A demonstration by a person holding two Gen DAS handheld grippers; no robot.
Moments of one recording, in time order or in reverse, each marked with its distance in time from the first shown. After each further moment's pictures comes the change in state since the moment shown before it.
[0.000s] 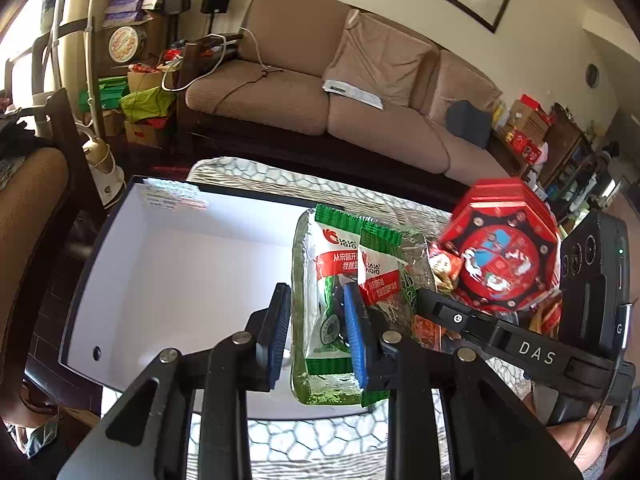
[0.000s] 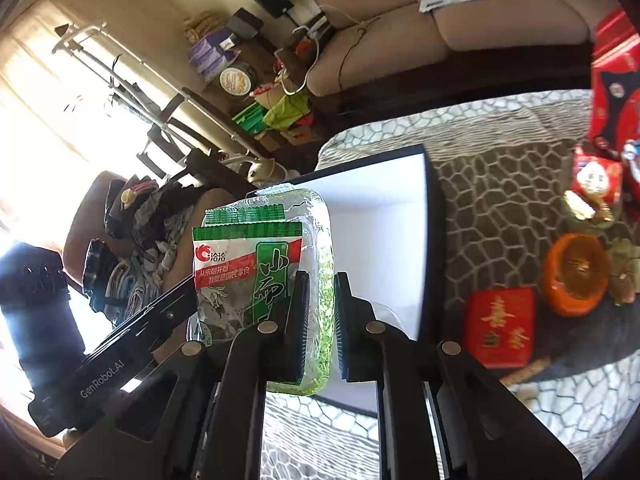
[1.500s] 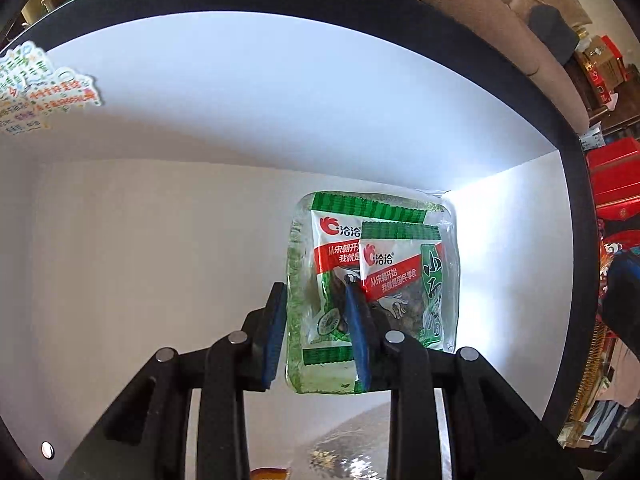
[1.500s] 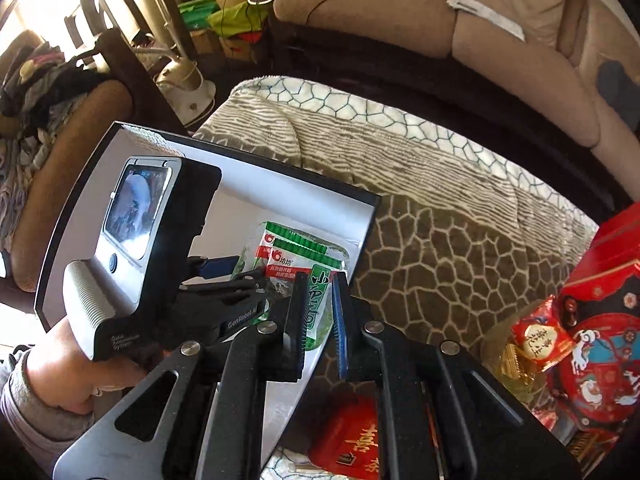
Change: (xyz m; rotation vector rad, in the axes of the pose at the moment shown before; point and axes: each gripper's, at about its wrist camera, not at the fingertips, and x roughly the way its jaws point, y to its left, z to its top) left arm 0.272 0.025 0.010 -0.049 0.540 0.081; right arm 0.099 -0.028 0.071 -0.358 0.267 -0.442
